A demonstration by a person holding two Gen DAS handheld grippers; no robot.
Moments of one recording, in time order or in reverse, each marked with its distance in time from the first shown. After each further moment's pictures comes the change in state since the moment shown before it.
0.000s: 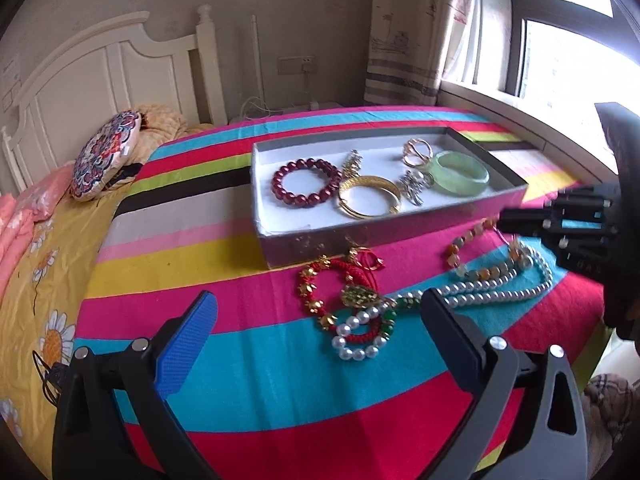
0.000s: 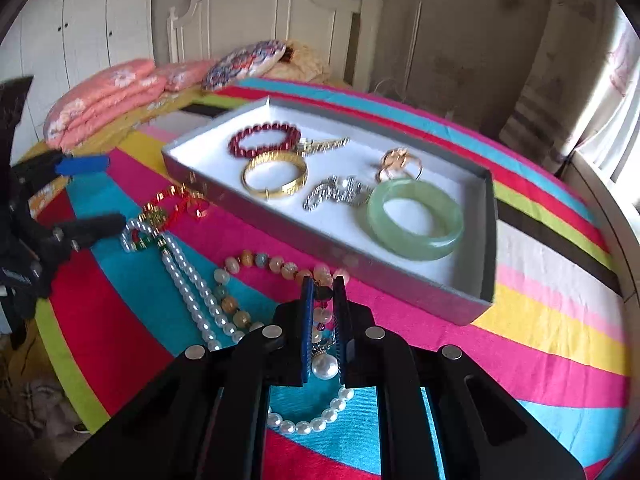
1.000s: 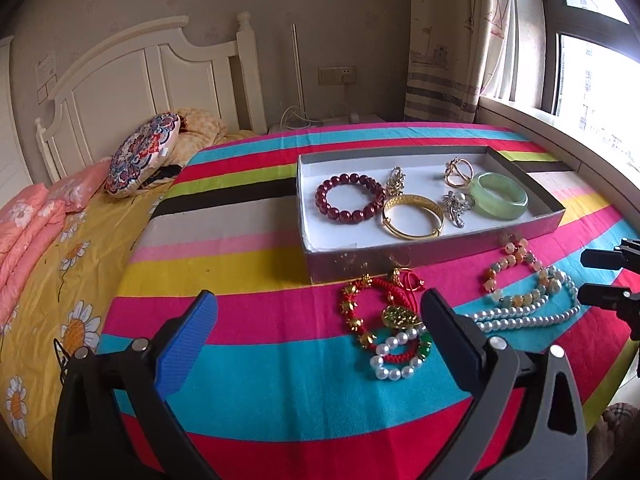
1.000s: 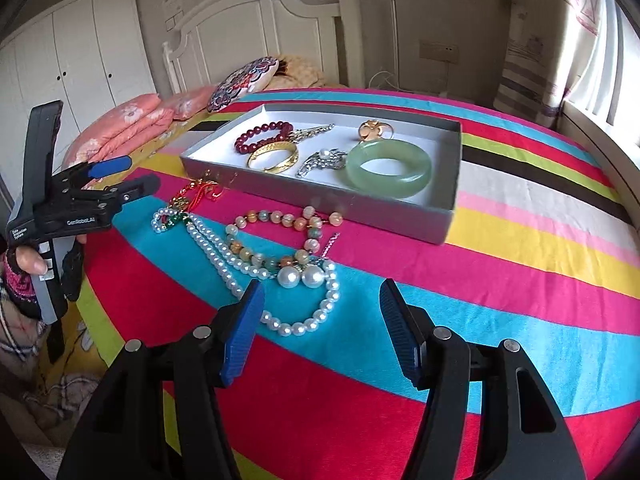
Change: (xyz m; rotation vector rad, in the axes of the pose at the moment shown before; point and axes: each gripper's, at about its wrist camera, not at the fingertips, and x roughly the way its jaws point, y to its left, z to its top) left arm -0.004 0.012 0.004 -0.083 -0.054 0.132; right arm -0.034 -0.023 -0.044 0.138 -0.018 0.114
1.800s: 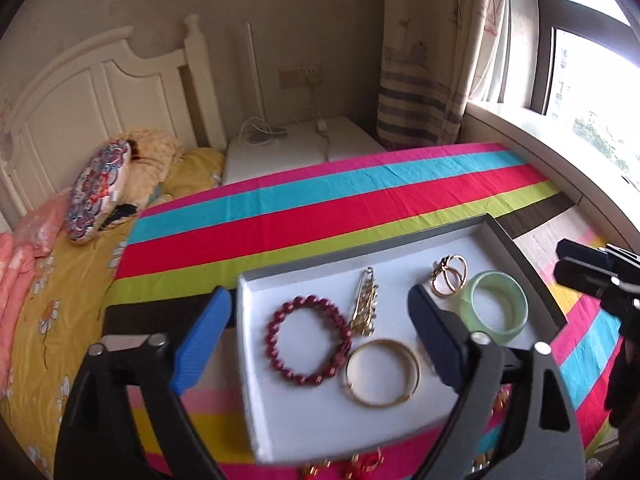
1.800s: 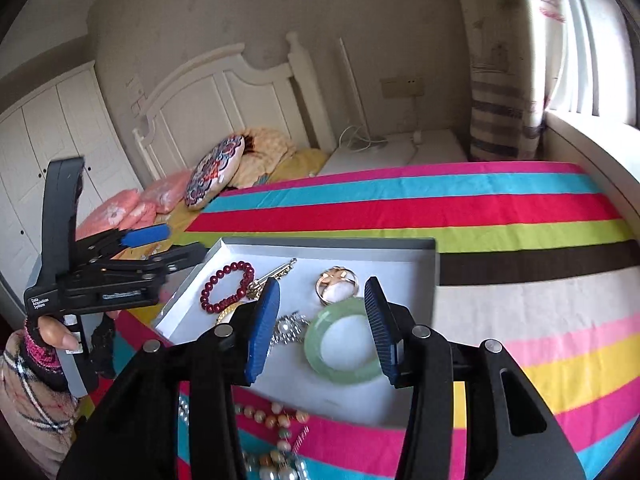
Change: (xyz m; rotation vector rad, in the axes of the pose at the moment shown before) left arm 0.063 -0.032 0.140 0.073 0.048 -0.073; right arm 0.012 -0.058 0.106 0.226 -0.186 0.020
